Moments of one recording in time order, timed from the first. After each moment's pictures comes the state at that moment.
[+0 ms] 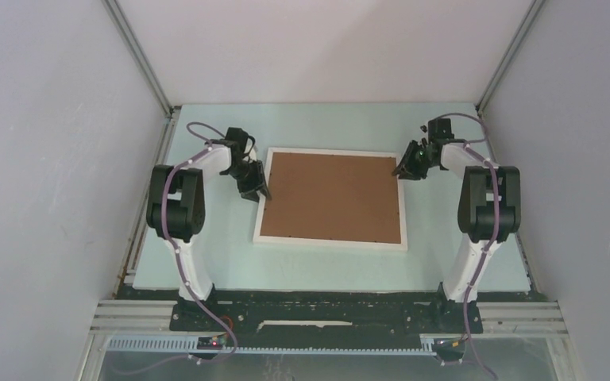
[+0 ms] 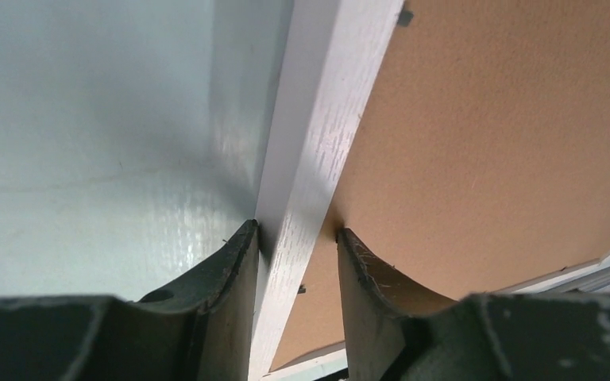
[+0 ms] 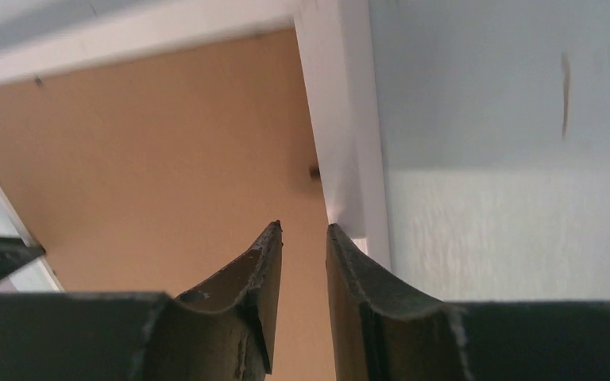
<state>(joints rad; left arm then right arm) -0.16 1.95 1.33 -0.72 0.32 -0.38 -0.02 1.99 1.40 -0.46 -0.37 0.41</state>
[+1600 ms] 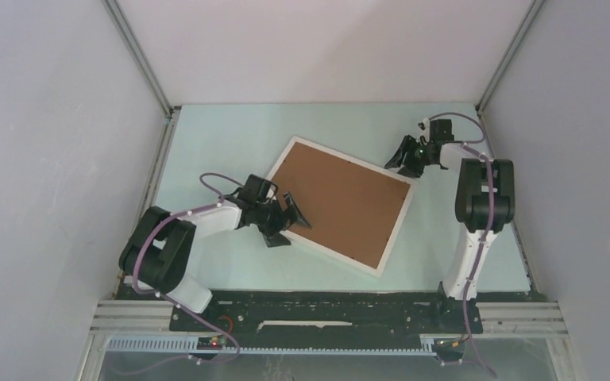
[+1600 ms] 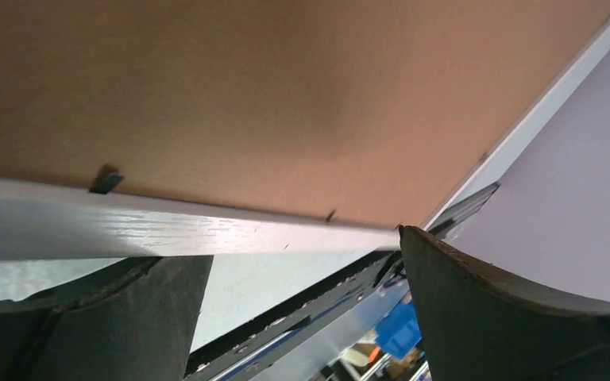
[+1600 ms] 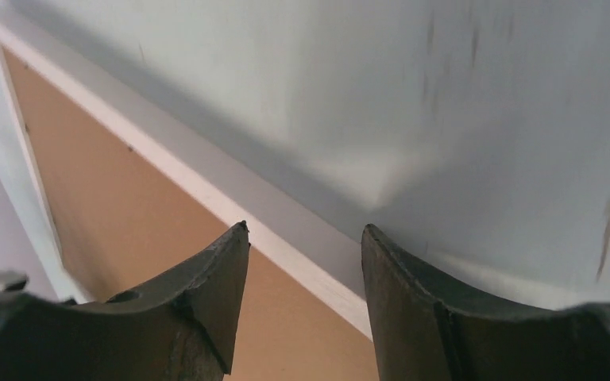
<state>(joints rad) -0.48 1.54 0.71 -0.21 0.46 -0.98 -0.04 2.12 1.45 -0.31 -0.53 0.40</state>
